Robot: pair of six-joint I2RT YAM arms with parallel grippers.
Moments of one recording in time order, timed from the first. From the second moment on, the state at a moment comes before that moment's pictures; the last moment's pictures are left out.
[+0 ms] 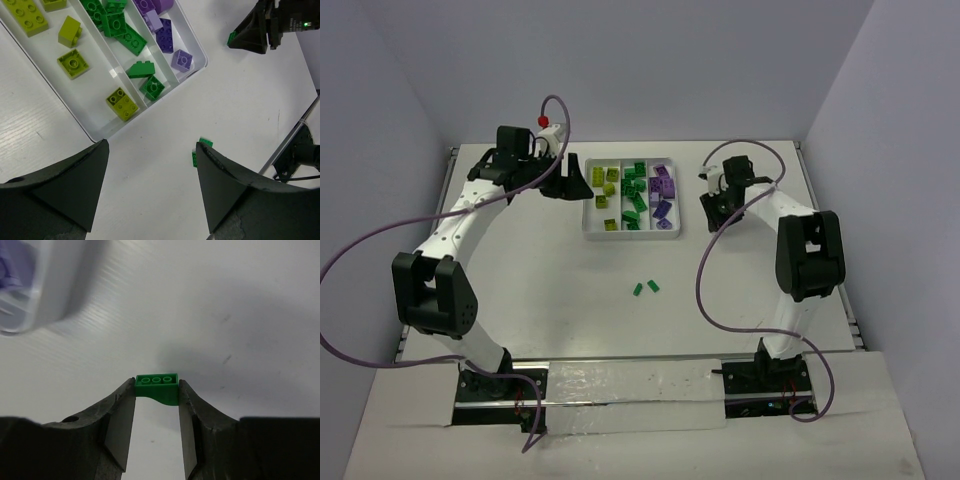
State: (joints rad) left arm -0.22 1.64 1.46 -0.54 0.61 -0.09; right arm 0.12 1.86 1.28 -0.54 -0.18 -0.31
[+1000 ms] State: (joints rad) left arm -0.03 1.44 1.19 -0.52 0.74 0.02; right arm 0.52 2.25 1.95 -0.62 -0.18 -0.11
